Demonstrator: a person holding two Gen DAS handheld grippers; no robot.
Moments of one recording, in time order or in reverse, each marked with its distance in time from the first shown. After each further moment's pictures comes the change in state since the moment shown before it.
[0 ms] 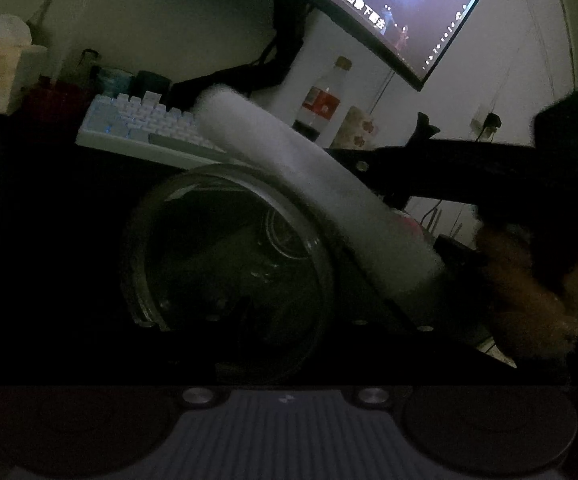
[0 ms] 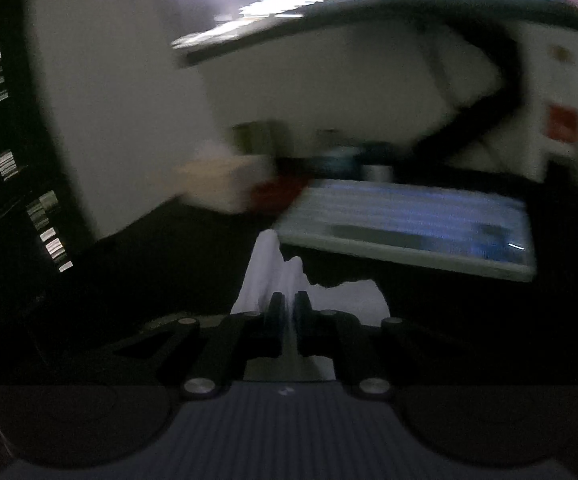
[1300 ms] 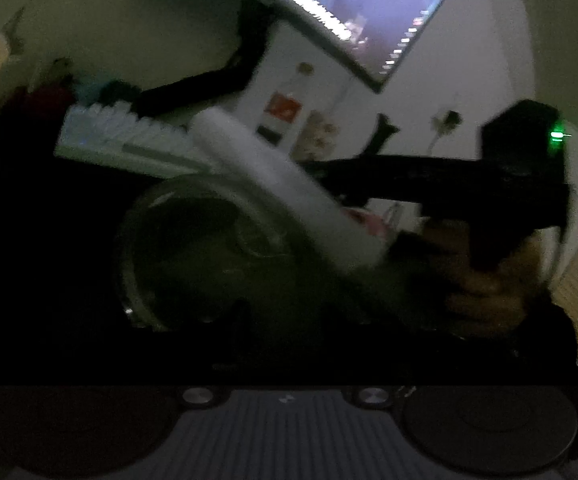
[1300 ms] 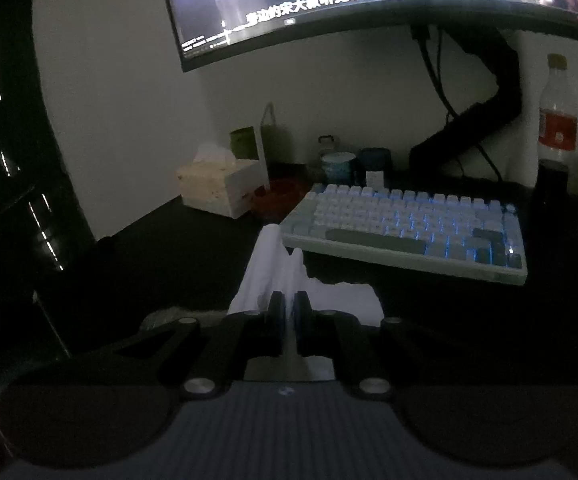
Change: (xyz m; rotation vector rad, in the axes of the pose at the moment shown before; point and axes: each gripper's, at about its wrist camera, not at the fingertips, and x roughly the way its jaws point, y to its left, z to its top) left arm -0.025 0.004 -0.003 0.070 -0.010 -0.124; right arm 0.002 -0.003 -0.001 0.019 -0.037 -0.106
